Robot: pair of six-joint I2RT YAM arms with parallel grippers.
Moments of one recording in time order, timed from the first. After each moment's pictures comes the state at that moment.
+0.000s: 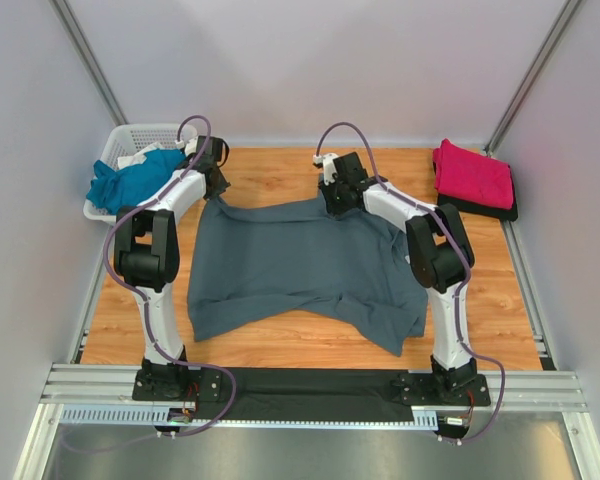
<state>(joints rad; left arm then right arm) -0.16 2.04 1.60 -0.45 -0.32 -0.61 0.44 2.17 1.65 -0.33 -0.13 -0.09</state>
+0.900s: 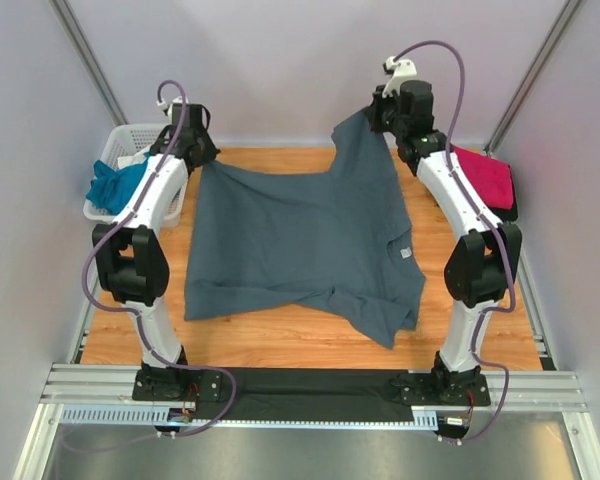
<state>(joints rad) -0.13 1.90 1.76 -0.51 -0.20 -0.52 0.24 1.94 1.88 -0.16 -0.10 0.11</state>
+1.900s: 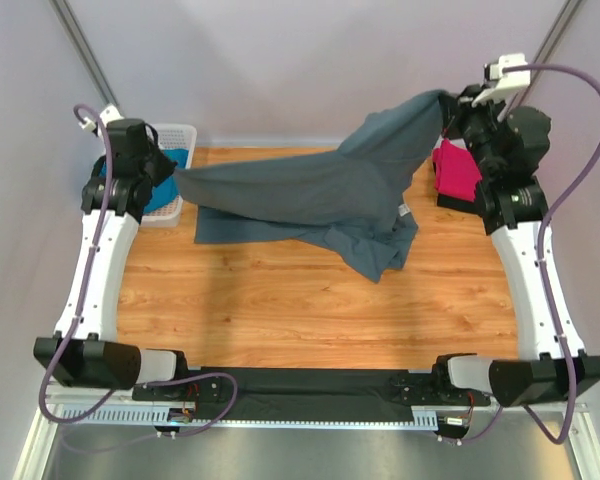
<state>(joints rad) -0.05 1.35 1.58 -0.70 -0.24 -0.66 0.09 1.30 1.58 -0.11 -0.13 0.06</state>
